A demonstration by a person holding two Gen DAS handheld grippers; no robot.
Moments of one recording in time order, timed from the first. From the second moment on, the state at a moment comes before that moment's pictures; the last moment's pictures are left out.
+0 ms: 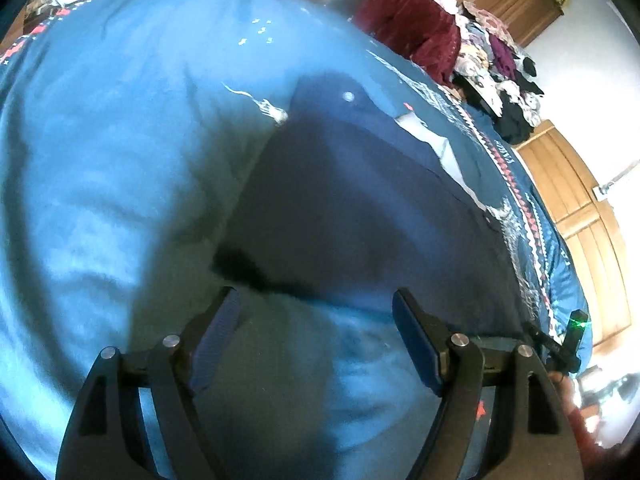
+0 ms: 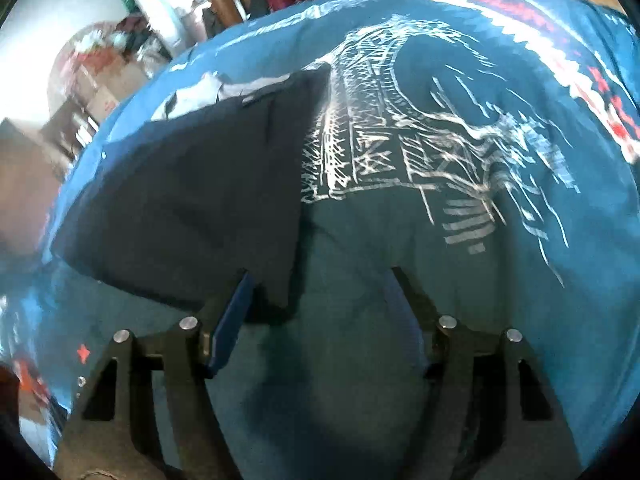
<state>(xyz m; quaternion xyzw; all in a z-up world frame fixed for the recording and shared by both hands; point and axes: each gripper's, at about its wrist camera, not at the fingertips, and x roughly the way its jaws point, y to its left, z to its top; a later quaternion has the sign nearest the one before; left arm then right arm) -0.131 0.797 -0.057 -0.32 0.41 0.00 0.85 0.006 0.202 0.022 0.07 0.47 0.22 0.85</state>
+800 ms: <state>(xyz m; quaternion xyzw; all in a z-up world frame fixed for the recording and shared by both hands) -0.093 0.818 -0.103 -0.48 0.25 0.04 0.84 -0.027 0.261 0.058 0.03 0.45 0.26 0.85</state>
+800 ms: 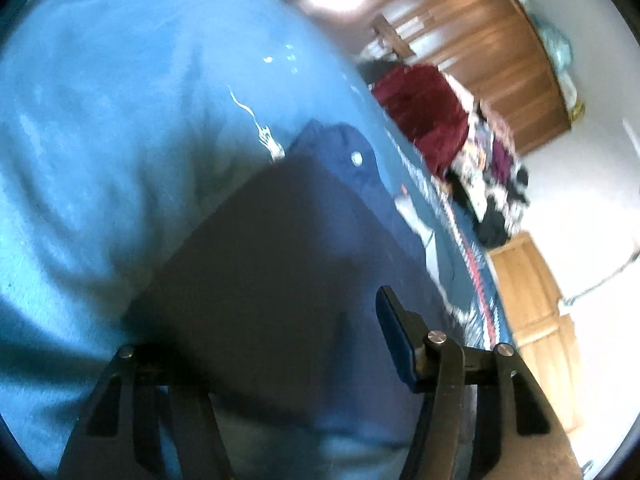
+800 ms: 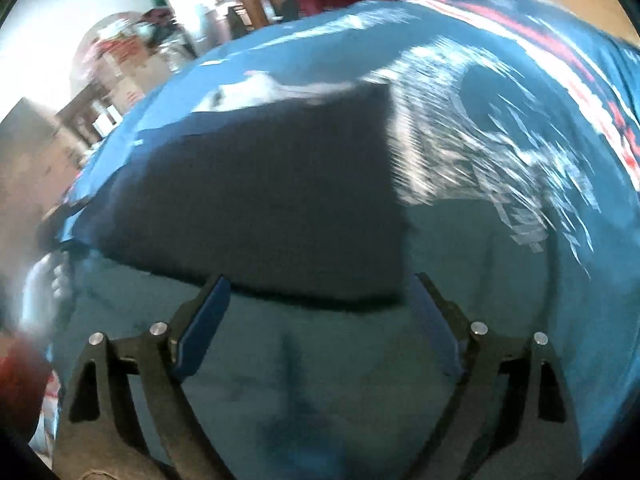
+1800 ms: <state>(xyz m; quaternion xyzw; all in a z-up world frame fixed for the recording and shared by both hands) -0.015 0.682 -0.037 -0.10 0.30 0.01 0.95 0.157 0.706 0.084 -0.09 0.51 0.42 0.75</state>
